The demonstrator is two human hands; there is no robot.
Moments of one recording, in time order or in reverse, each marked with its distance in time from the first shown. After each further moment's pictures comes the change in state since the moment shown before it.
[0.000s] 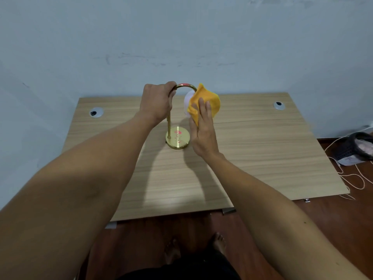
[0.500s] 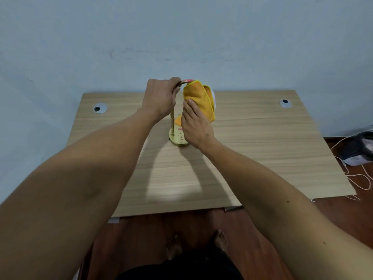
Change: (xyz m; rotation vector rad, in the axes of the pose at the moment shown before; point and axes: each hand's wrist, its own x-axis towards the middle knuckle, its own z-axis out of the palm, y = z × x) left_hand 0.000 -0.001 -0.006 0.014 -0.038 0.021; right_hand 0.031 -0.012 0.015 -1.232 -0.451 -0.574
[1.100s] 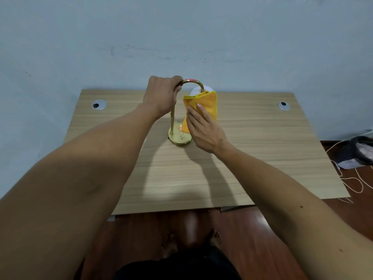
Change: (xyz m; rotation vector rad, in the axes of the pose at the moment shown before) left_hand 0.003 -0.001 -0.002 0.022 -0.029 0.005; right_hand -0.034 0.019 0.004 -0.059 0.088 -0.079
